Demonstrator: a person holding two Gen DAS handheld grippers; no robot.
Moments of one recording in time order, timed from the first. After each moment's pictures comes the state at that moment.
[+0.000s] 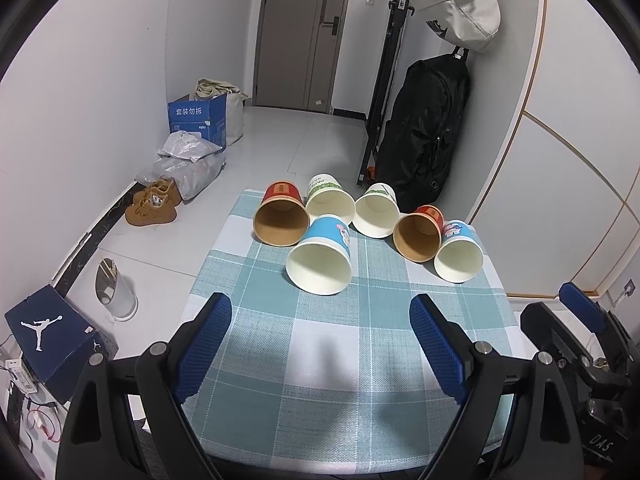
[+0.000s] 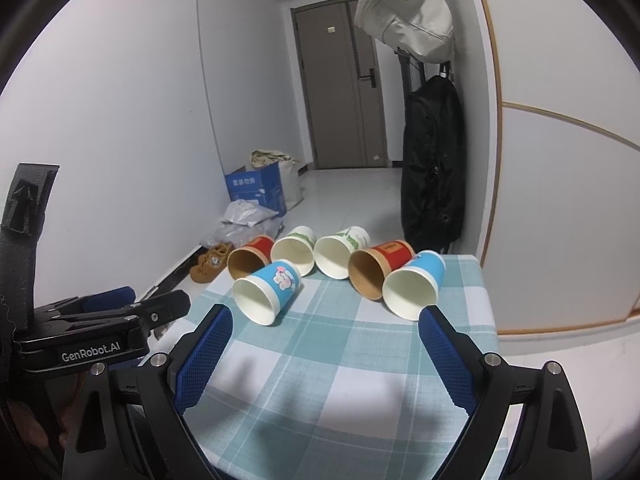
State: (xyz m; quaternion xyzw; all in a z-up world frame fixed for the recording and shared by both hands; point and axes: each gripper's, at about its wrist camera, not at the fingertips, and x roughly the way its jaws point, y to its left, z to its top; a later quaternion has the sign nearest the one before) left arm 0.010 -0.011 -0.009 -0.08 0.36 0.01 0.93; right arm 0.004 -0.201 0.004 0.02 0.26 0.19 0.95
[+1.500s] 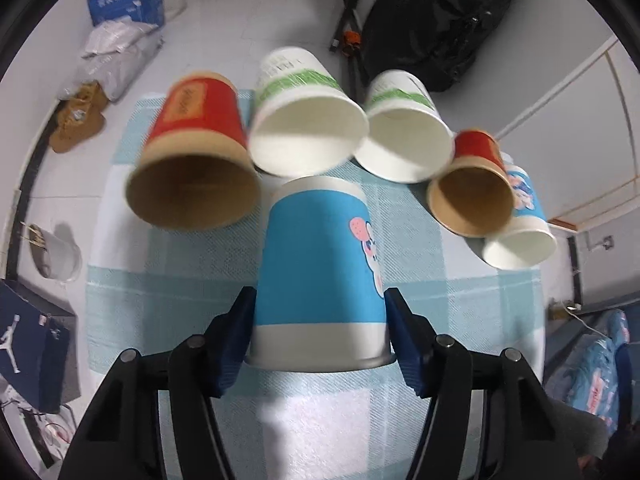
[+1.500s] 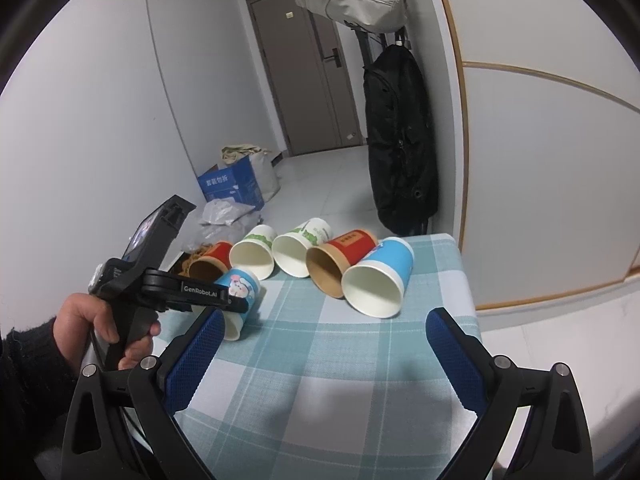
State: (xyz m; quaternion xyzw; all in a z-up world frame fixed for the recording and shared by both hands) left arm 0.167 -0.013 -0.081 -0.10 0.60 -0.08 0.79; right arm 0.045 -0.237 0.000 0.08 0.31 0.15 0.94
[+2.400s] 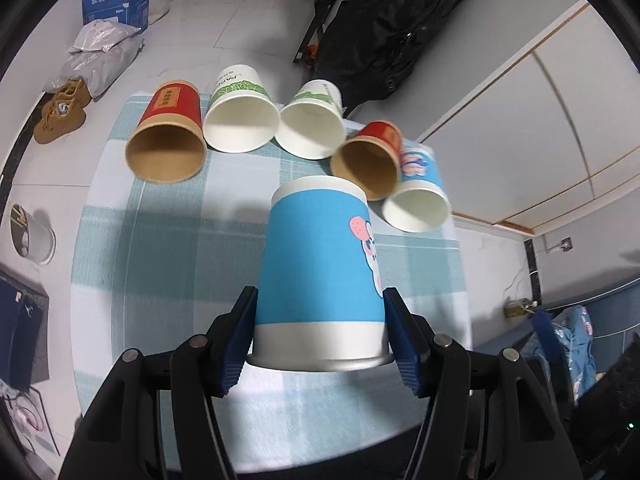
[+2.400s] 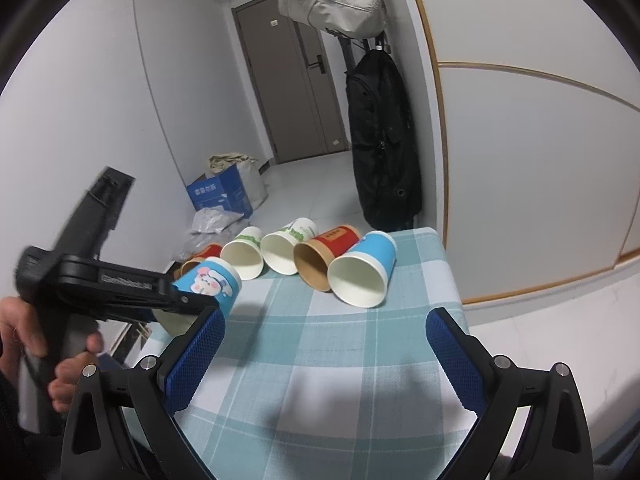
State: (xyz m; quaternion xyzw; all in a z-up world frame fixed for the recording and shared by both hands) left arm 0.111 -0.031 -0.031 -0.15 0.57 -0.12 0.80; right arm 0.027 -0.244 -0.004 0.08 0.30 0.13 0.94
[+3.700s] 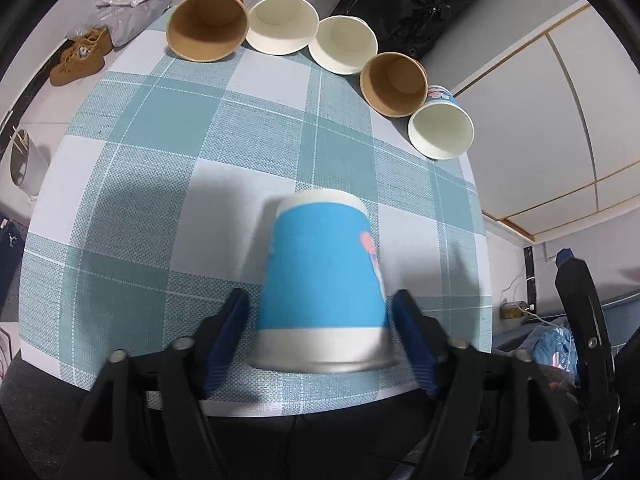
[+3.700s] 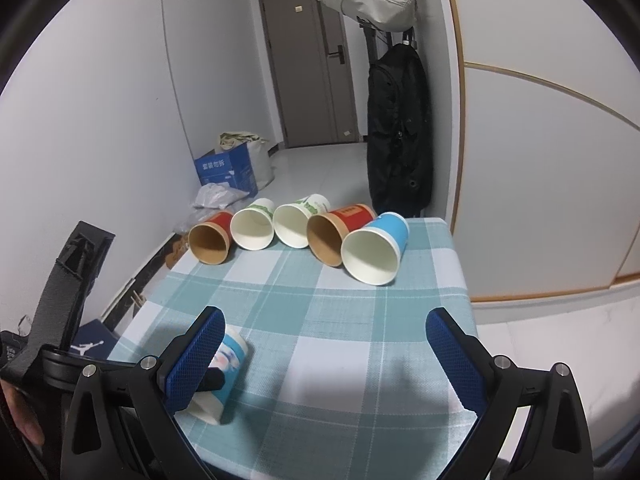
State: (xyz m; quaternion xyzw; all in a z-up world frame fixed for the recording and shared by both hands) left arm 0.053 -0.031 -0.090 -0.20 0.58 -0.10 0.78; right arm 0.011 -0.223 -0.019 0.03 0.31 0.14 0.94
